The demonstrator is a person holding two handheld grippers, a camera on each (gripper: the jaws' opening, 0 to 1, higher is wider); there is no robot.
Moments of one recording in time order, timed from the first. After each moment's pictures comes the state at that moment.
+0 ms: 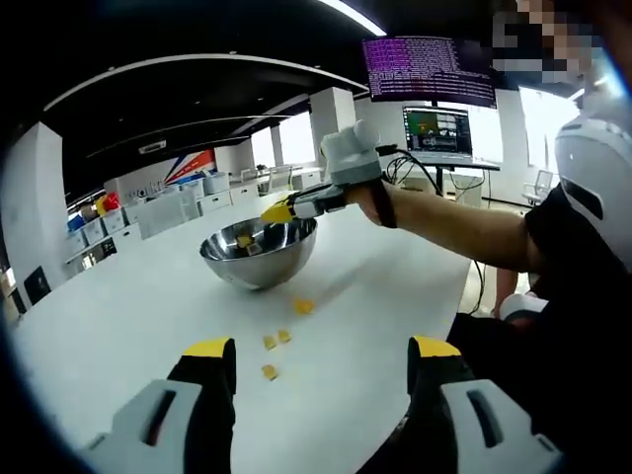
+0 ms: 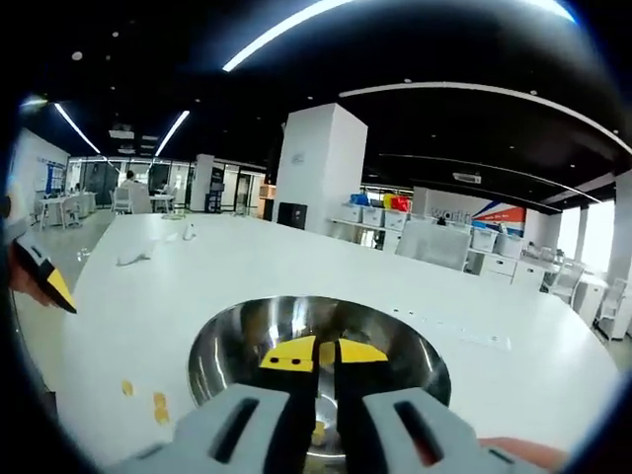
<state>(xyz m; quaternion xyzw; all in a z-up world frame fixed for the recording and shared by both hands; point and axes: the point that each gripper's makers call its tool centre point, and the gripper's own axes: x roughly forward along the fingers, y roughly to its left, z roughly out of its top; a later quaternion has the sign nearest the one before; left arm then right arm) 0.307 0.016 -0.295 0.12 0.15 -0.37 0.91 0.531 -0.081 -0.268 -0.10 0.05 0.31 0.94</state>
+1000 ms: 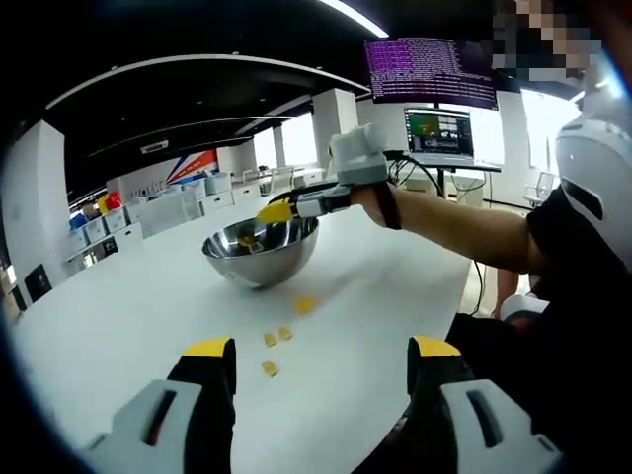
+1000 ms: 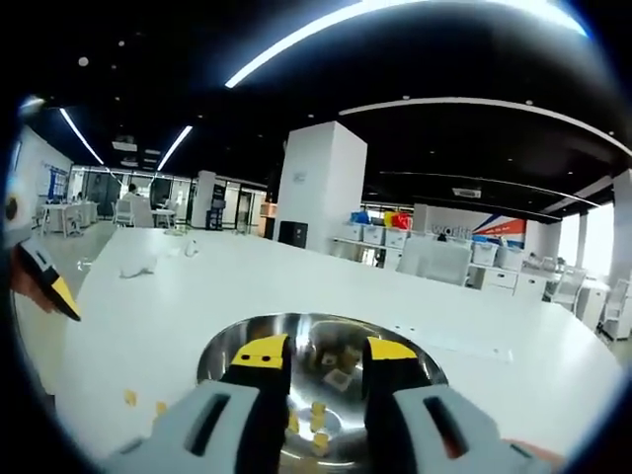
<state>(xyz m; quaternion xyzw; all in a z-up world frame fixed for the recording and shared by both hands) 0.305 0.020 -0.296 0.12 0.15 -0.36 0.91 0.520 -0.081 -0.243 -0.08 0.00 0.31 0.95</state>
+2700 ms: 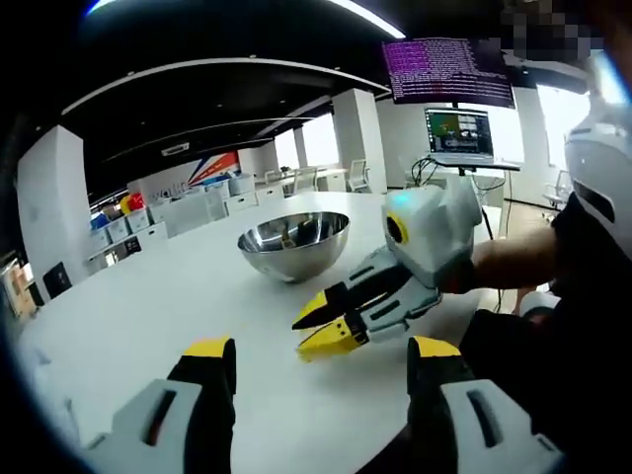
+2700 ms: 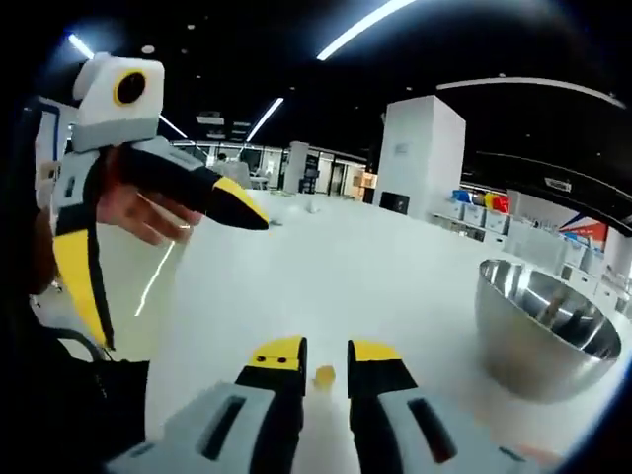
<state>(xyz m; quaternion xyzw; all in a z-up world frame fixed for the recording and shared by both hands) 0.308 0.056 -0.290 0.12 0.14 -0.31 0.93 0.375 0.055 -0.351 -0.16 0.07 0.50 0.85</state>
